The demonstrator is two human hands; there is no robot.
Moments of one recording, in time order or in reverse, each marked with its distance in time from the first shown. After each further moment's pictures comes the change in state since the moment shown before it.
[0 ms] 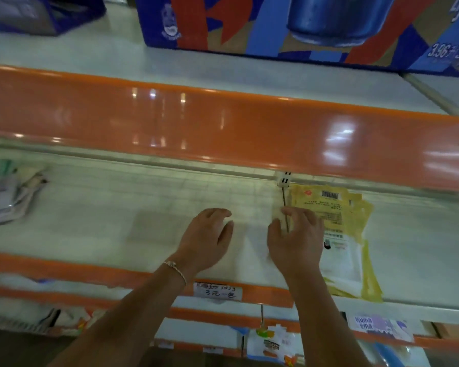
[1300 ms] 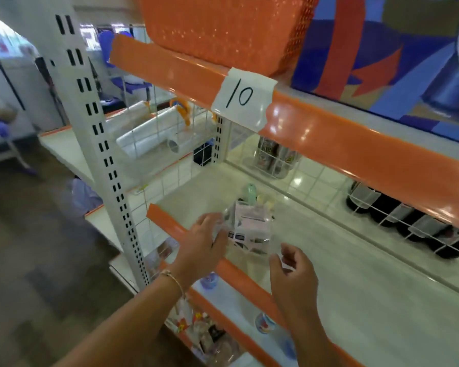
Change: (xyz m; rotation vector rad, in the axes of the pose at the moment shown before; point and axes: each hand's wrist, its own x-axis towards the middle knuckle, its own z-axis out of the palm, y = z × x) left_hand -0.161 -0.341 -0.303 -0.105 0.475 -0.443; right_hand -0.171 -0.337 0.281 0.369 -0.470 -0.103
